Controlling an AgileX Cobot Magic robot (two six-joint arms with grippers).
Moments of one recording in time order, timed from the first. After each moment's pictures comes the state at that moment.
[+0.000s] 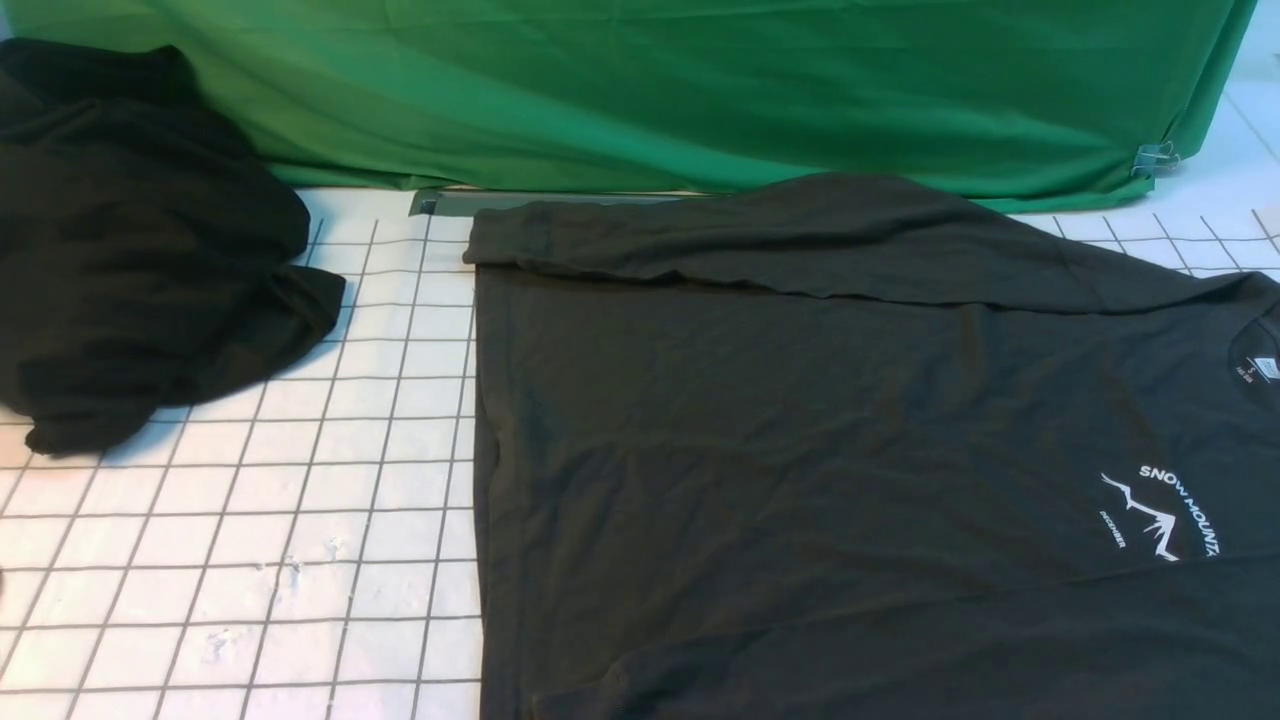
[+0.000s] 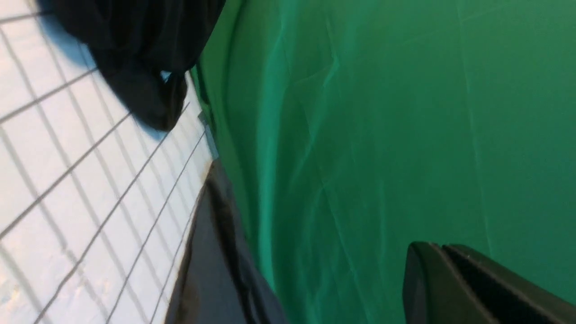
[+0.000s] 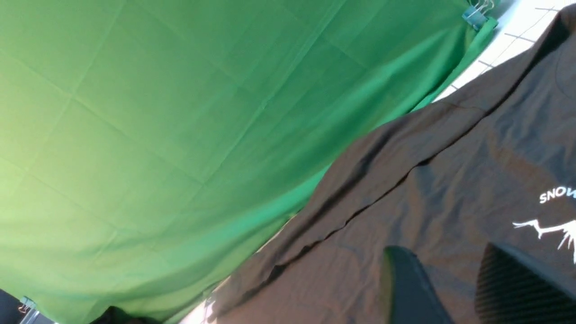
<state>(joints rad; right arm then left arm) 0.07 0.00 0.01 0.39 0.03 0.53 0.01 0.00 0.01 -0.60 -0.03 -0.67</state>
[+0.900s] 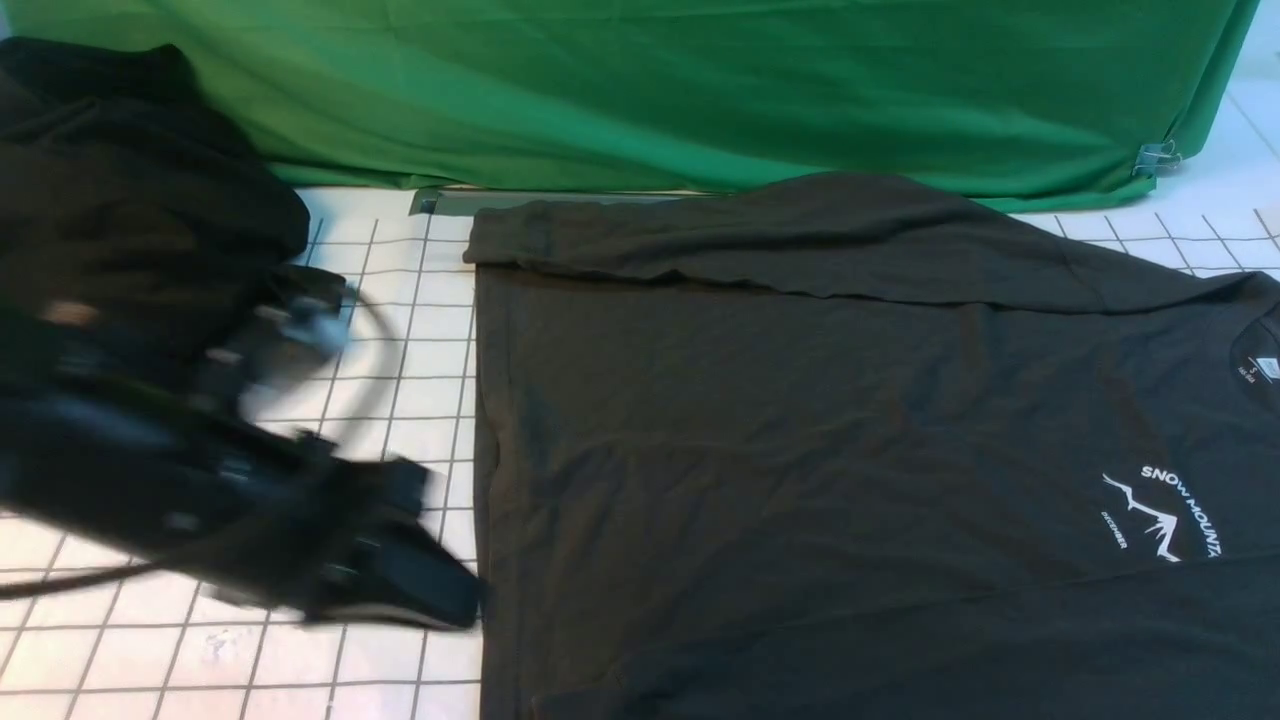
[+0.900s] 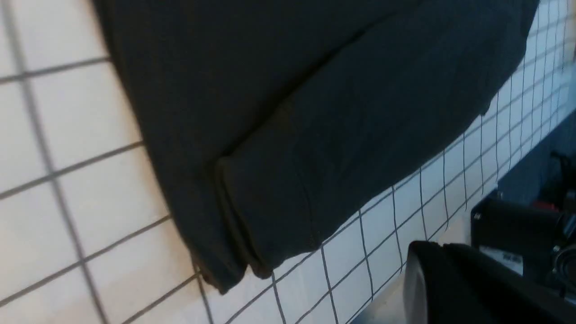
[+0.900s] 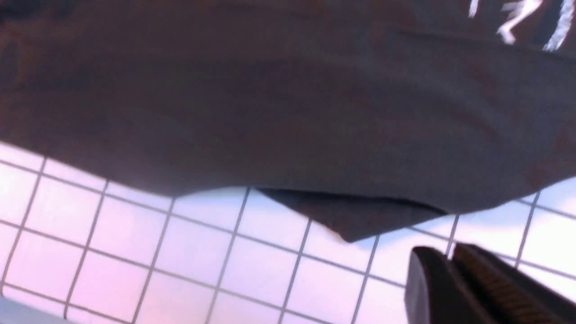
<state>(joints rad) 0.07 0.80 -0.74 0.18 1.11 -0.25 -0.20 1.40 -0.80 -0.87 1.01 0.43</state>
